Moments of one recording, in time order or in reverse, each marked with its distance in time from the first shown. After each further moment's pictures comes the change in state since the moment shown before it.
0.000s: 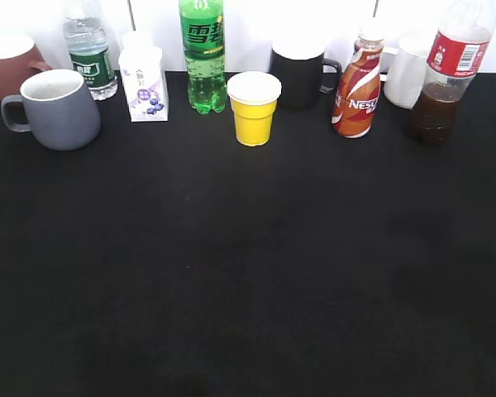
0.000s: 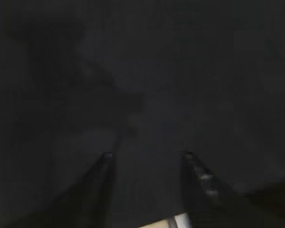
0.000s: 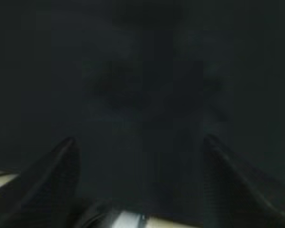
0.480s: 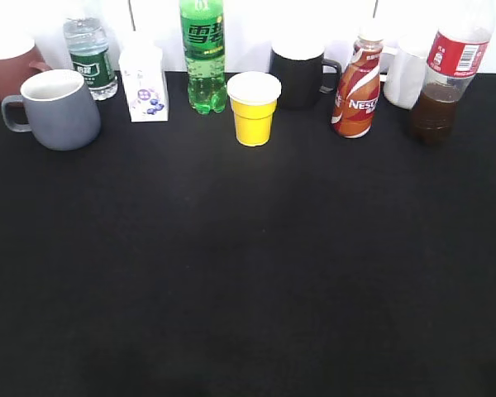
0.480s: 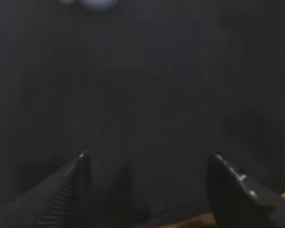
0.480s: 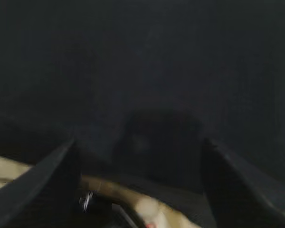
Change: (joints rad) left arm 0.000 -0.806 0.299 -0.028 -0.015 -0.028; right arm 0.001 -0.753 0.297 0.005 0.088 -0.041
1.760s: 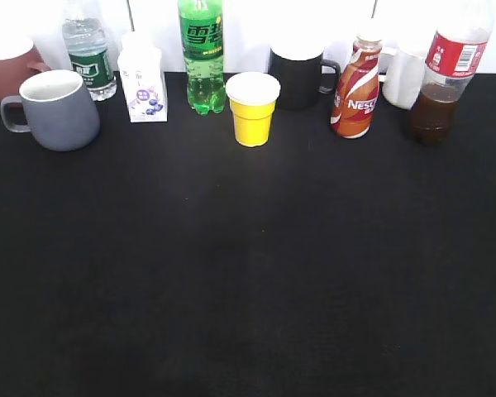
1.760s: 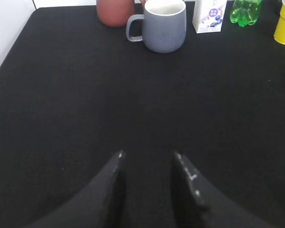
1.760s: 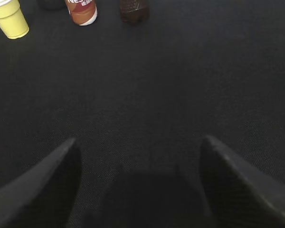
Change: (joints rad) left arm 0.242 -0.104 0.047 0.001 -0.128 -0.001; right arm -0.340 -0.167 0.041 0.031 -0.104 -0.001
